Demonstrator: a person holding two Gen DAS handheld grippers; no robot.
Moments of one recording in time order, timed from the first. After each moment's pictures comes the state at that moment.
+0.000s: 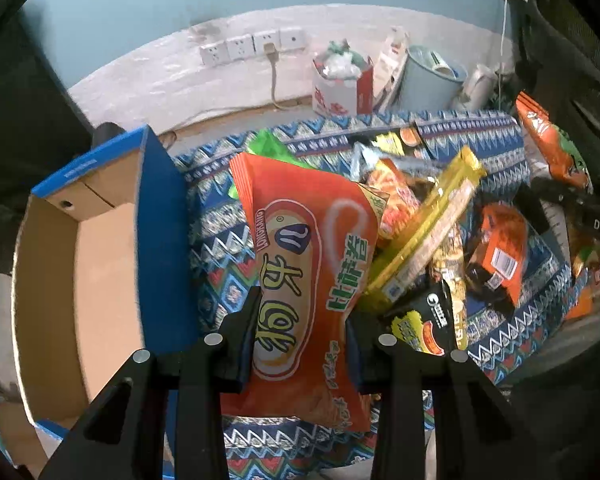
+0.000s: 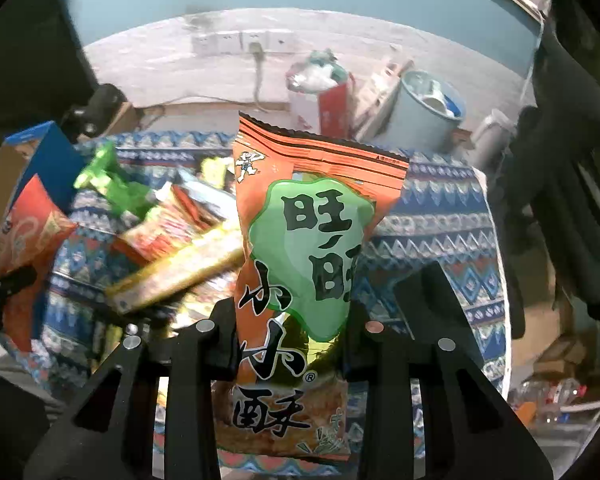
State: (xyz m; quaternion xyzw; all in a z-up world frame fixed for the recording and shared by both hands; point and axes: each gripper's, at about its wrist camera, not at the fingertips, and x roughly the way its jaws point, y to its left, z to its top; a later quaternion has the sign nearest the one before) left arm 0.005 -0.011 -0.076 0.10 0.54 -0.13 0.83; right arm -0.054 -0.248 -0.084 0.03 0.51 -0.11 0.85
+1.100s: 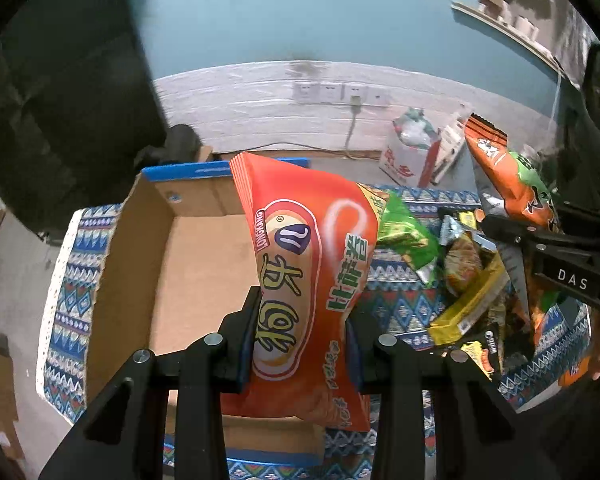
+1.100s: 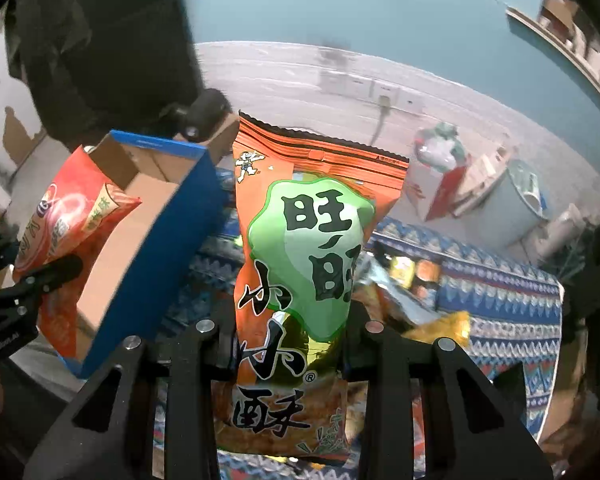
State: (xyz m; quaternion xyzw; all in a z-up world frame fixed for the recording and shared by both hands) left arm 0.006 0.119 -0.031 0.02 0.48 -0.05 0.88; right arm 0.028 -0.085 -0.047 -0.02 0.48 0.04 0.88
